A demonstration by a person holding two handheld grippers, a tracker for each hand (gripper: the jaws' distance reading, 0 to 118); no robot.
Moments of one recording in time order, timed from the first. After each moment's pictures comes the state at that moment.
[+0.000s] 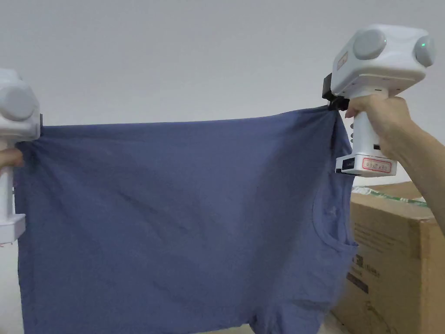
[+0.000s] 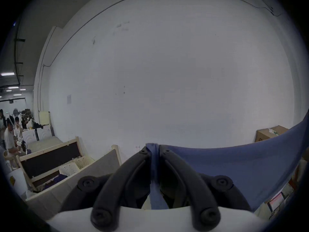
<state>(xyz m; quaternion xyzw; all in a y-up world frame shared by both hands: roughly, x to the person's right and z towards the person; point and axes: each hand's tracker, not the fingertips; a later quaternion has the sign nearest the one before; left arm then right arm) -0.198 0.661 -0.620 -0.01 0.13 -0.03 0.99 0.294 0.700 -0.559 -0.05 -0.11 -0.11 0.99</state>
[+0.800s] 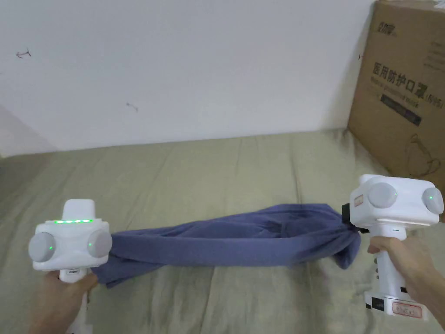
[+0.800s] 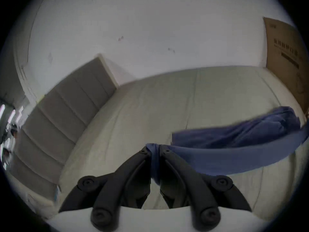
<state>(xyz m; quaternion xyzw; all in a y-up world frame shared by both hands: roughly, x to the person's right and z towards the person) -0.224 0.149 -0.633 -0.36 0.15 -0.08 0.92 0.280 0.159 -0.618 -0.45 -0.09 -0.09 0.88</state>
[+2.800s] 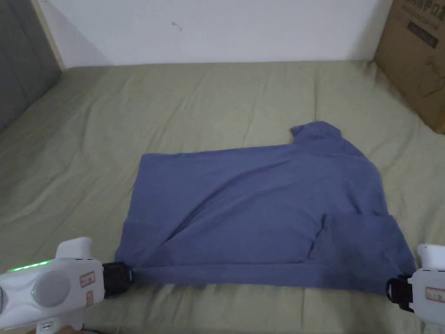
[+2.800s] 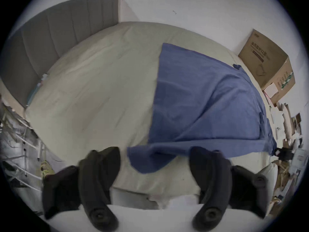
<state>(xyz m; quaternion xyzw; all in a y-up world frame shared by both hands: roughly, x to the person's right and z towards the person) -0.296 0.094 -0.235 -0.49 0.01 0.11 0.87 0.239 0.116 -0.198 -0.50 0.00 -0.09 0.86</state>
